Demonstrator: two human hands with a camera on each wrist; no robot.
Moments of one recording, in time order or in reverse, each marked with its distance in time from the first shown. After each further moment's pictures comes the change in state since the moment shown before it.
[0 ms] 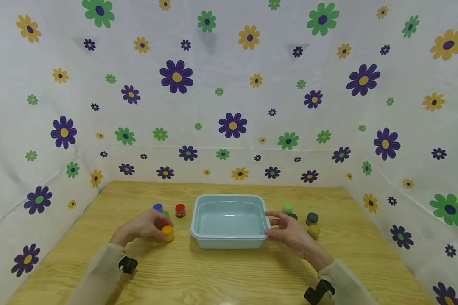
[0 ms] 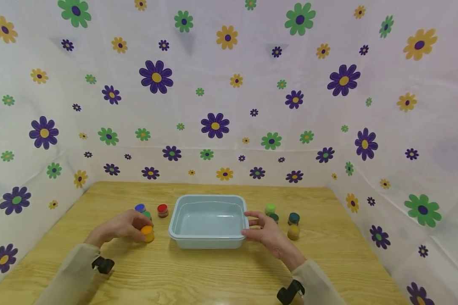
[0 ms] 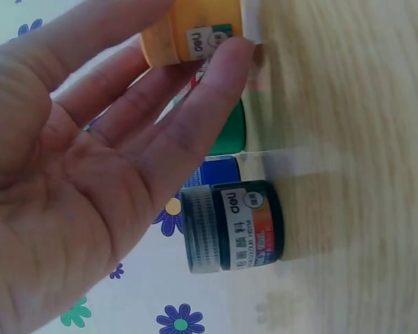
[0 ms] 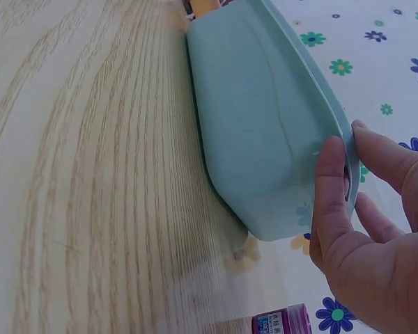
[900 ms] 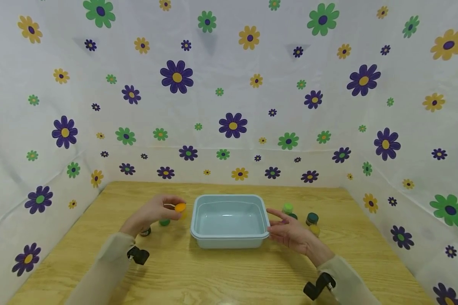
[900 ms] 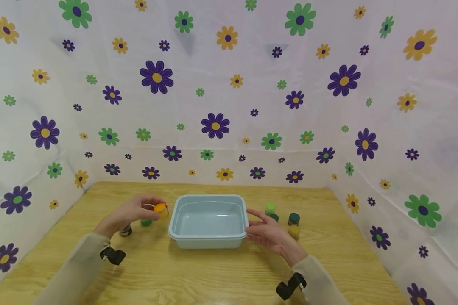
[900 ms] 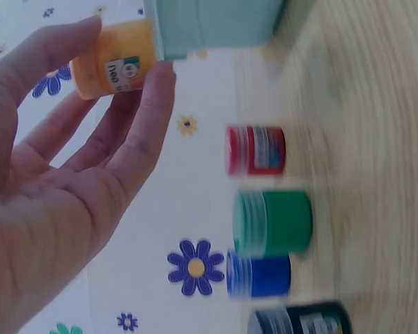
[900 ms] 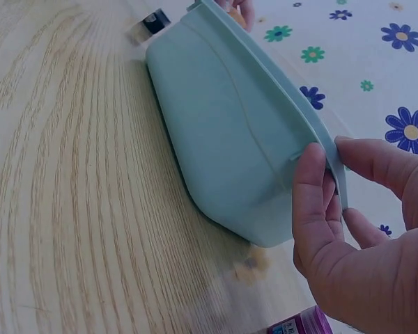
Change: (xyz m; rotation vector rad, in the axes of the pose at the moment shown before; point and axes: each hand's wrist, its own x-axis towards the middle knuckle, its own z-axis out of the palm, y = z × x) left_hand 0.022 0.034 -0.002 -0.212 0.105 0.069; right_hand 0.006 -0.001 -0.013 0.290 -0.141 0.108
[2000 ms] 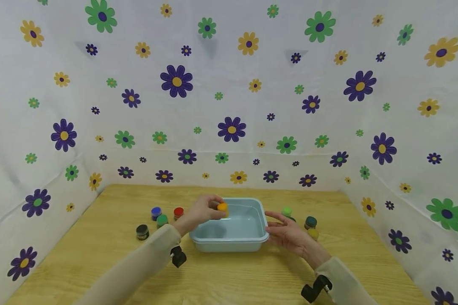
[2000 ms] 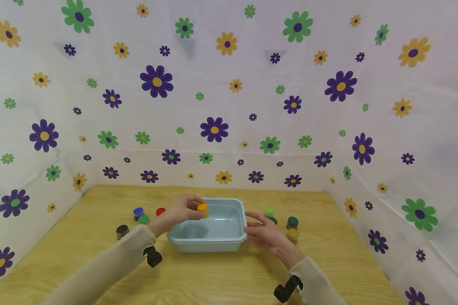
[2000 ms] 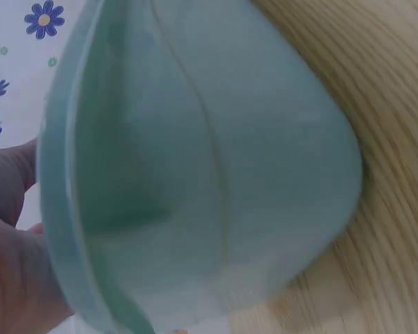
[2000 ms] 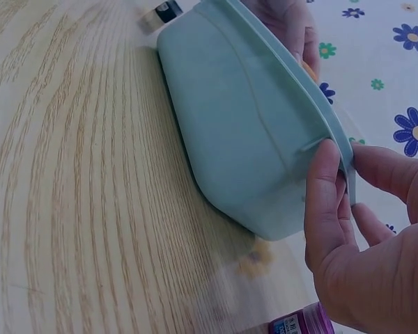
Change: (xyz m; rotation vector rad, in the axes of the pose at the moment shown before) left_hand 0.059 0.062 0.103 -0.159 0.061 -0.013; right_hand 0.004 0.001 0.001 -0.034 0.044 -0.040
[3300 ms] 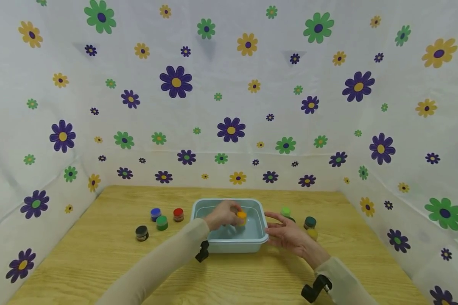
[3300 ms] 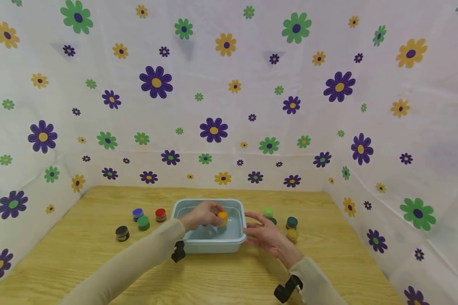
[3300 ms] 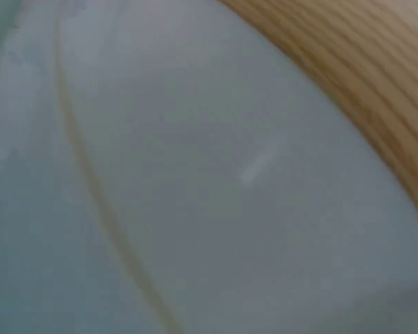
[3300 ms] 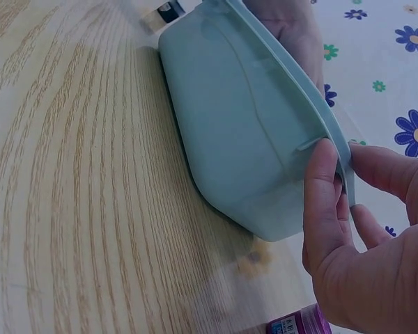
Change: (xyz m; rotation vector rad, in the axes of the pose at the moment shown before) left_hand 0.034 0.001 0.053 0.102 -0.073 -0.086; right_hand -0.001 0.001 0.000 -0.026 -0.011 0.012
